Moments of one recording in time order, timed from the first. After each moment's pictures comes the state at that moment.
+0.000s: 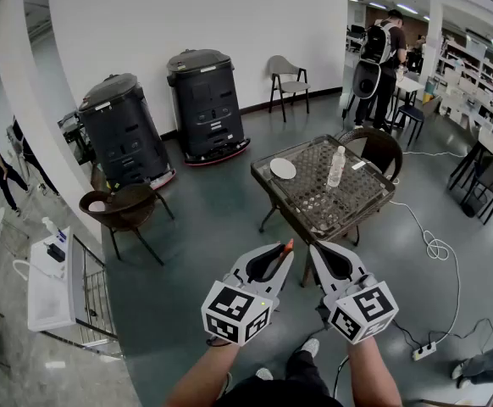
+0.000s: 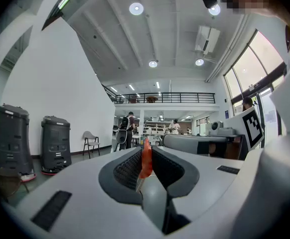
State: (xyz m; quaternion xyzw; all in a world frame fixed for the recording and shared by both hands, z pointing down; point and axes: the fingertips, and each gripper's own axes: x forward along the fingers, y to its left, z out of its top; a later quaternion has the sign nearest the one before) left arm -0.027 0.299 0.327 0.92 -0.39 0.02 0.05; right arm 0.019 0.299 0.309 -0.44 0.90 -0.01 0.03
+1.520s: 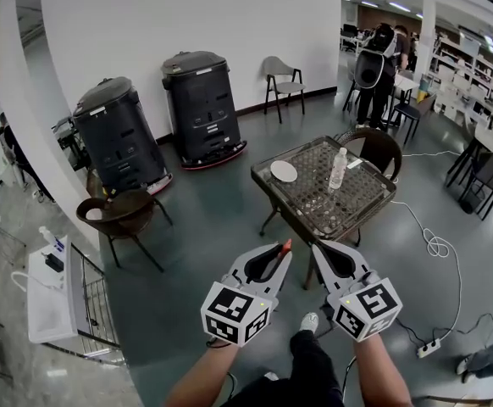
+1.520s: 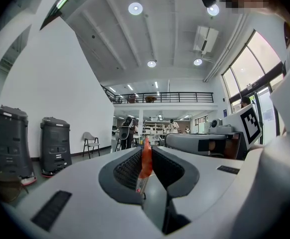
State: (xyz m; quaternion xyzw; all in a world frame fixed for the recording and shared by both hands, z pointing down) left arm -0.056 0.277 0.328 0.92 -0.38 0.02 0.04; right arm -0.001 0.277 0.311 -0.45 0.89 -0.01 0.01
